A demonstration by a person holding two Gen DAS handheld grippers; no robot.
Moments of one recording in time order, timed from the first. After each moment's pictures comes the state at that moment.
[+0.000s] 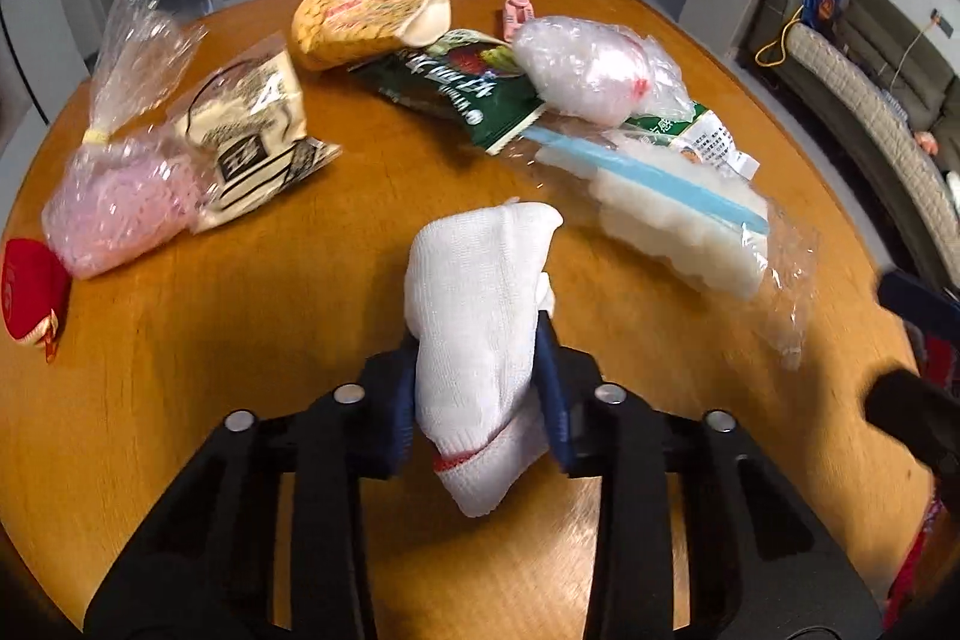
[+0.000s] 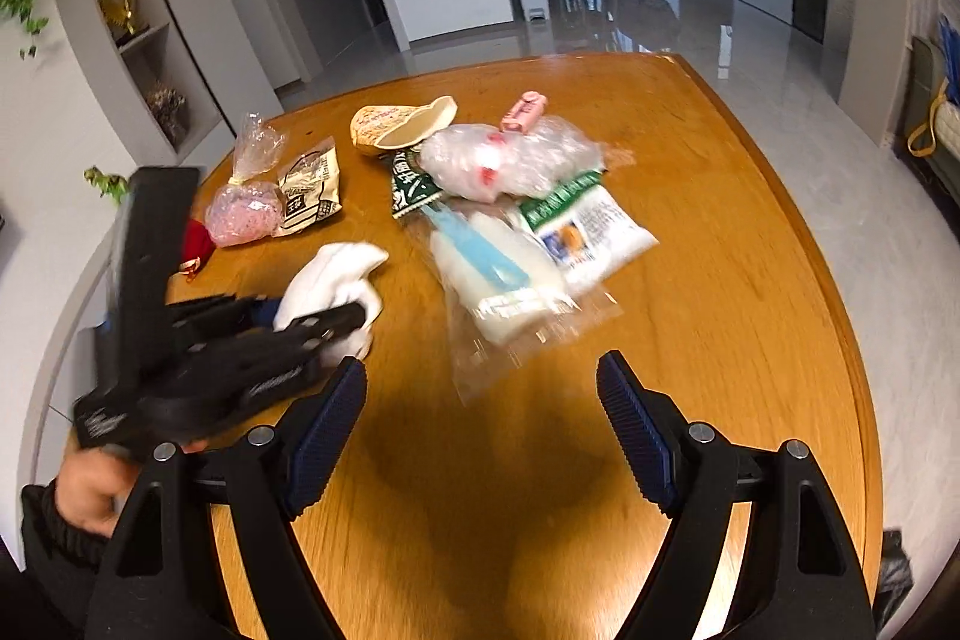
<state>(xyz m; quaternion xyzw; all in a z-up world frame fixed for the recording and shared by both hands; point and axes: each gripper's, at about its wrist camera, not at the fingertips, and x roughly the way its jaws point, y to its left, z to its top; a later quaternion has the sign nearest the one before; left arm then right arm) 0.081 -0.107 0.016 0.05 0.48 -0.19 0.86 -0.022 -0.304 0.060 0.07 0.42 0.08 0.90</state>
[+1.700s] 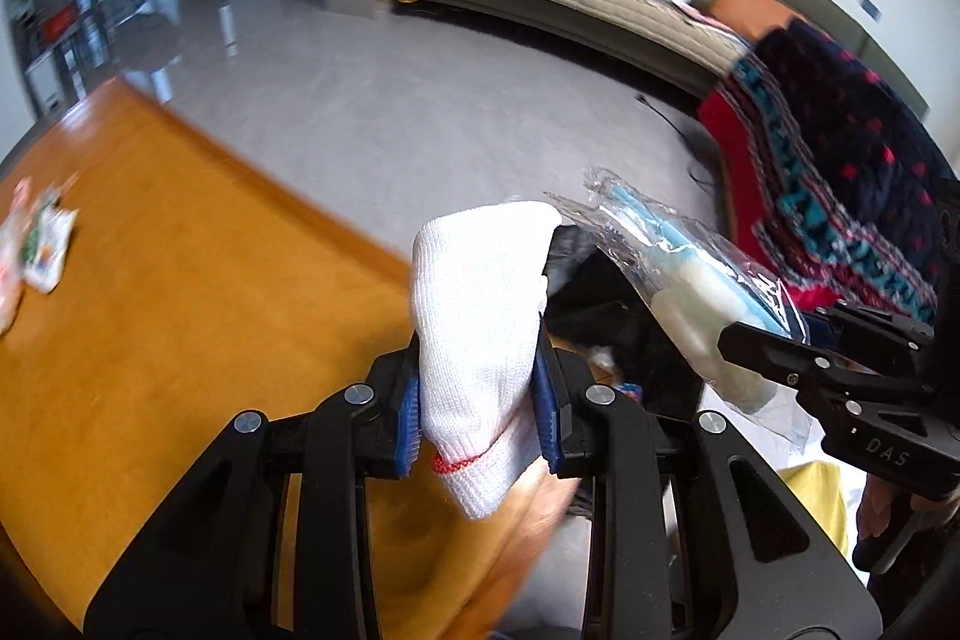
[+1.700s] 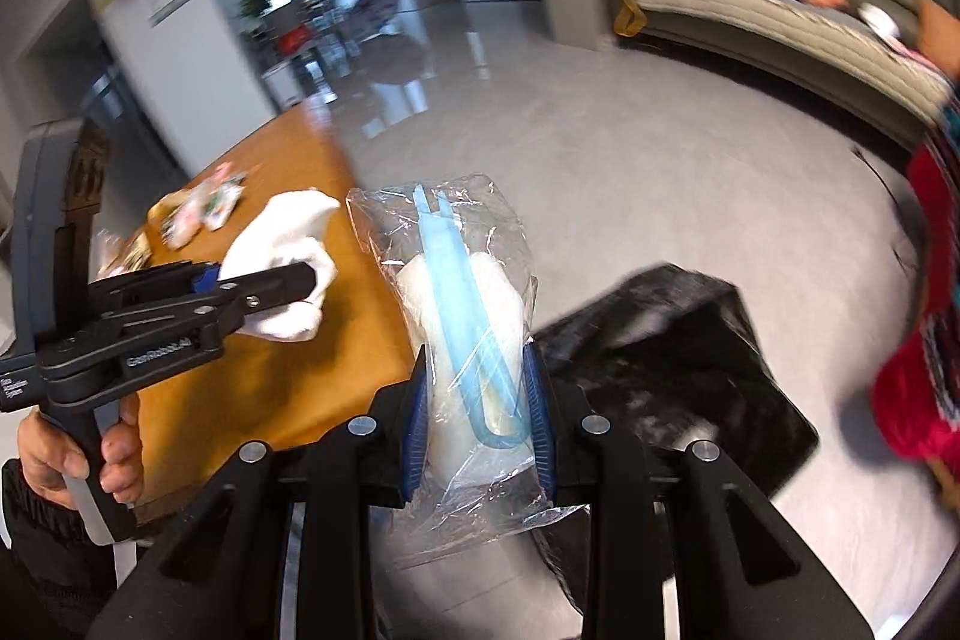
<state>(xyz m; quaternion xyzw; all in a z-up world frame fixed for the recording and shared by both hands) -0.180 -0.391 0.054 0.19 0.40 -0.51 0.73 -0.361 -0.499 0.045 0.24 0.36 -0.21 0.88</state>
